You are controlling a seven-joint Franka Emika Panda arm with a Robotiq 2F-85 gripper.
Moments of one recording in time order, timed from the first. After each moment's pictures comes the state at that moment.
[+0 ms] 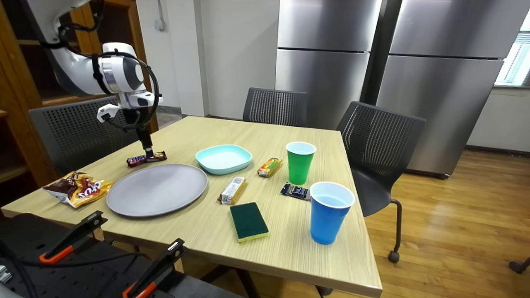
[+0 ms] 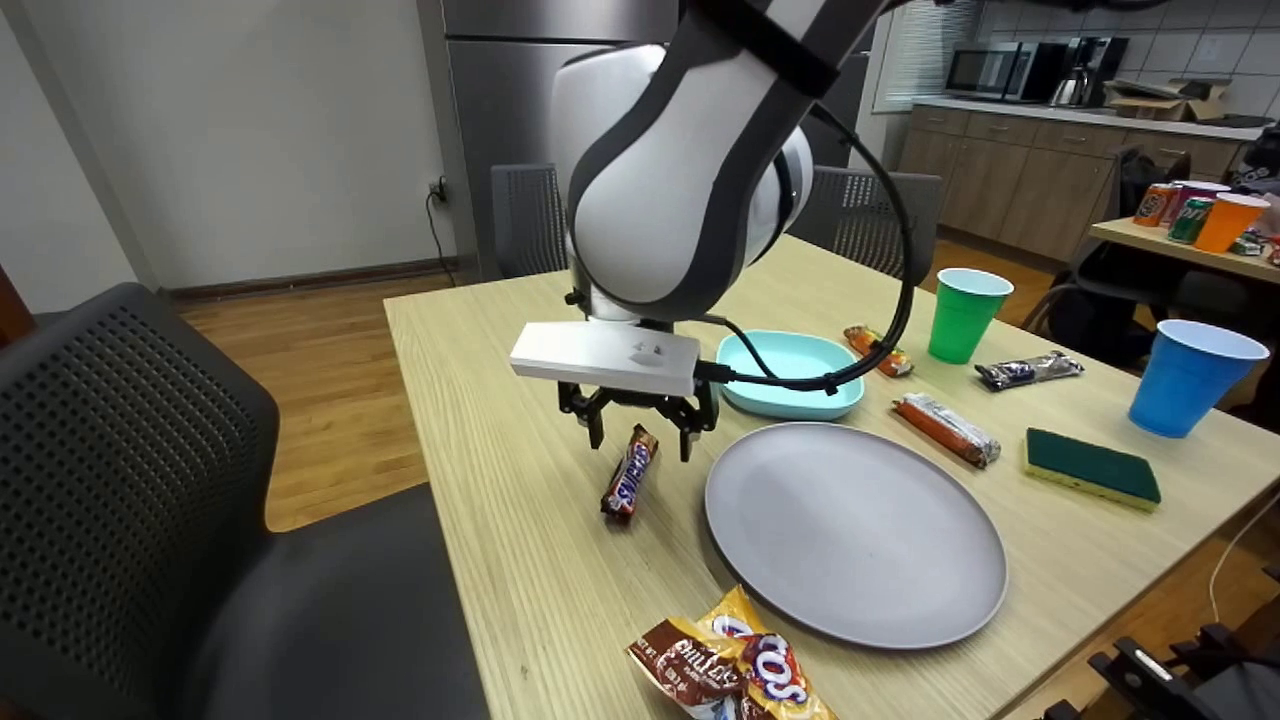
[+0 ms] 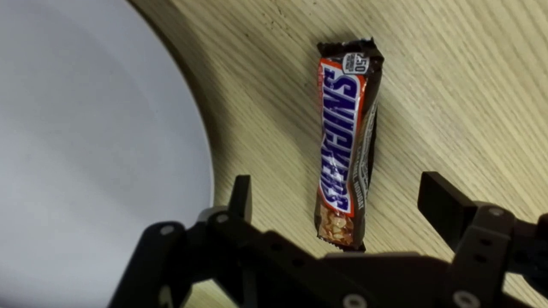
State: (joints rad) arm 0.46 0.68 0.02 -1.94 -0.20 2.58 1.23
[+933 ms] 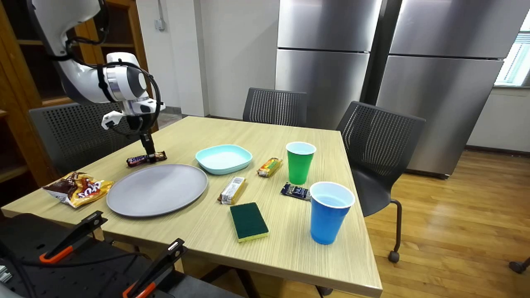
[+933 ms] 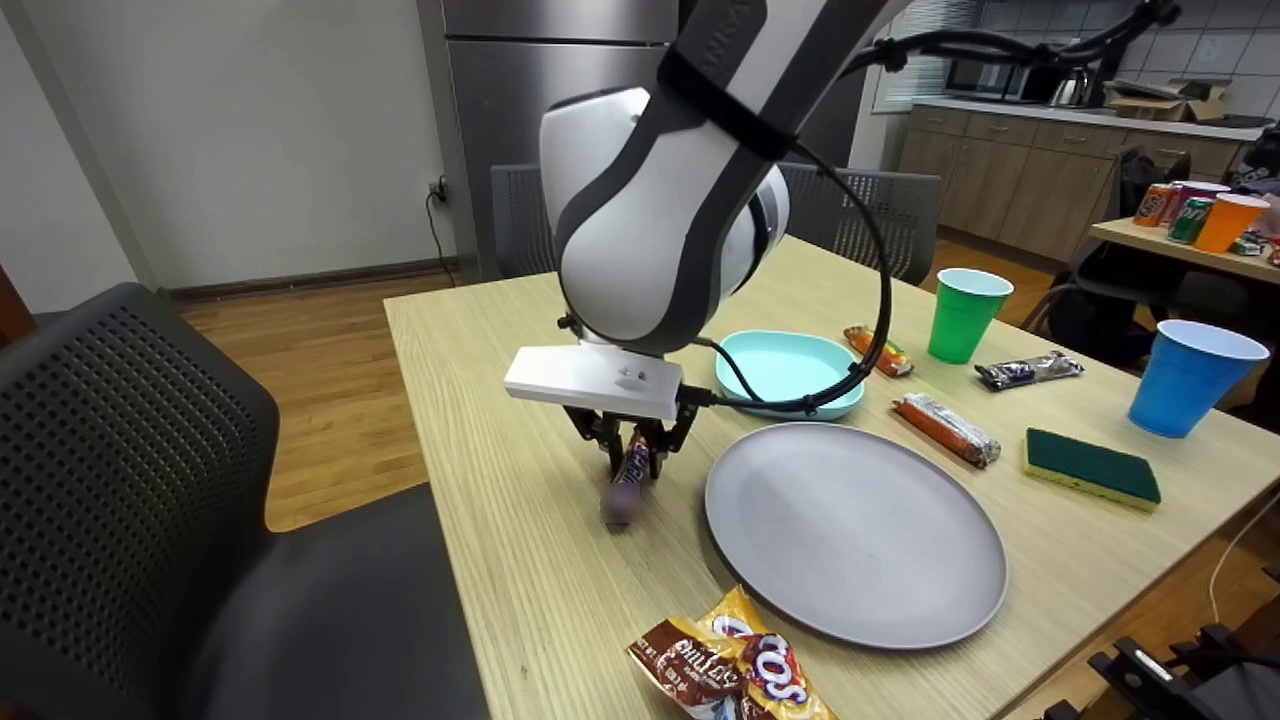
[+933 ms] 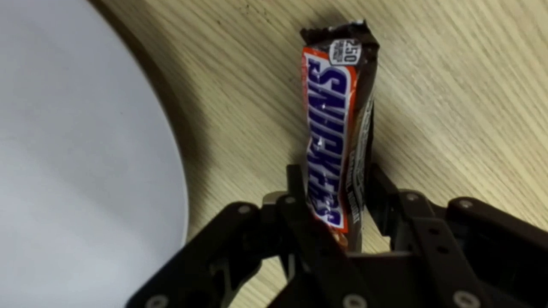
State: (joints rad) arm 0.49 0.76 -0.01 -1.87 -0.20 2.58 1.26
